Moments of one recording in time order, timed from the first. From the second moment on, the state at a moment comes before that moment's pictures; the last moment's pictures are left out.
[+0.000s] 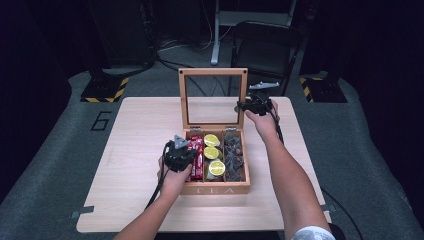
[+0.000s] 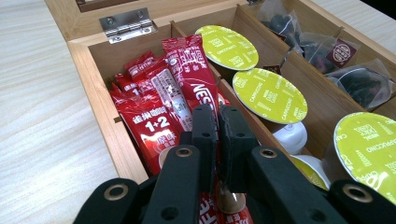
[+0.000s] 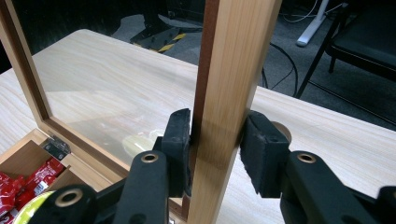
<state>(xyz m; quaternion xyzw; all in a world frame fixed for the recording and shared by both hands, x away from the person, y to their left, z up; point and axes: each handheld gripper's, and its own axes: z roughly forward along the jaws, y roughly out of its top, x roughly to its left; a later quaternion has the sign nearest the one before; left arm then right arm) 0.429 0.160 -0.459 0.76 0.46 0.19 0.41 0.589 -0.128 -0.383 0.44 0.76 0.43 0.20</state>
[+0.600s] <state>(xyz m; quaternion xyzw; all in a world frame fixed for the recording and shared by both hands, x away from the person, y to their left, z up) 0.422 0.218 -0.422 0.73 0.48 0.23 0.43 0.590 -0.128 -0.383 0.44 0.76 0.43 0.20</state>
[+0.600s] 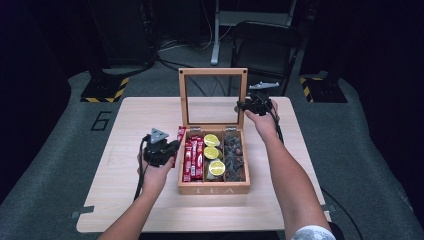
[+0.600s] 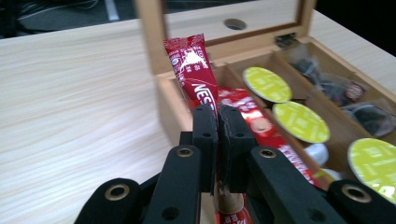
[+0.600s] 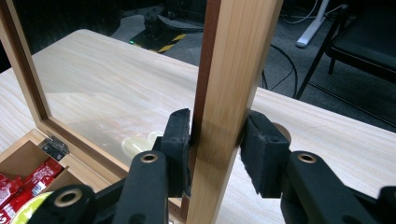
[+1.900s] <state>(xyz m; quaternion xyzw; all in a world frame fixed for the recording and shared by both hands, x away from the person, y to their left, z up) 0.416 0.302 -0.506 0.71 0.57 0.20 0.36 0.586 -0.127 -0.381 0.43 0.77 0.43 0.21</state>
